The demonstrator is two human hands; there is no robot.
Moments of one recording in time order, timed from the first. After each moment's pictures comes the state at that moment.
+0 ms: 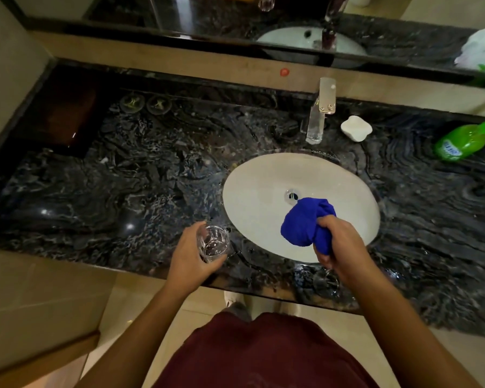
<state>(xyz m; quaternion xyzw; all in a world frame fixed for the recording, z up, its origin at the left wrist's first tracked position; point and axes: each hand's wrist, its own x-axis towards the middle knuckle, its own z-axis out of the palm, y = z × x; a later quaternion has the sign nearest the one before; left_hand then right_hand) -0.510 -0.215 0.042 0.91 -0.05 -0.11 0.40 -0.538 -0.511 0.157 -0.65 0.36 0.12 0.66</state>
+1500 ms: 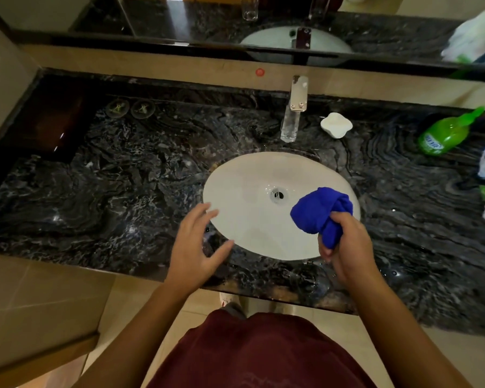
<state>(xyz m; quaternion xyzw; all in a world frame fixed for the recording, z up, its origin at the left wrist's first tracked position) -0.521 -0.293 0.095 0.91 -0.16 -0.01 0.39 -0.565 -0.577 0.153 -0.56 0.36 0.01 0.74</state>
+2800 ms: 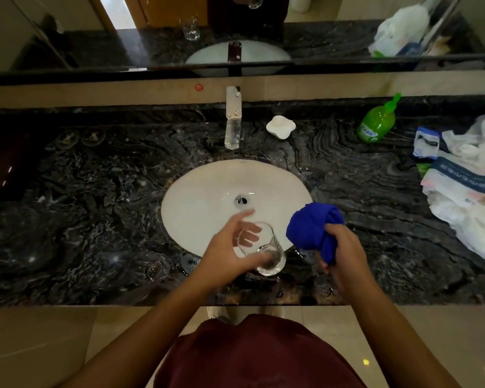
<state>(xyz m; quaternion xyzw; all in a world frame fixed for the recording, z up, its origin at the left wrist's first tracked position) -0.535 -0.438 0.120 0.76 -0.18 -0.27 0.57 -0.628 -0.660 0.149 -0.56 0.39 -0.02 0.73</state>
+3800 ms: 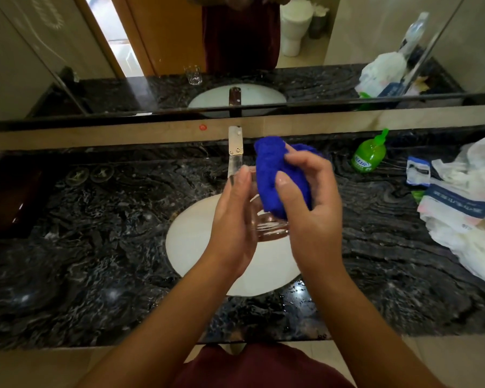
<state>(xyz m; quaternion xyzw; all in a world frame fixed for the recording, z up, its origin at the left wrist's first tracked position) -0.498 -0.493 0.262 0.50 -0.03 -0.26 0.82 -0.552 -0.590 0.275 -0.67 0.11 -0.29 0.67</state>
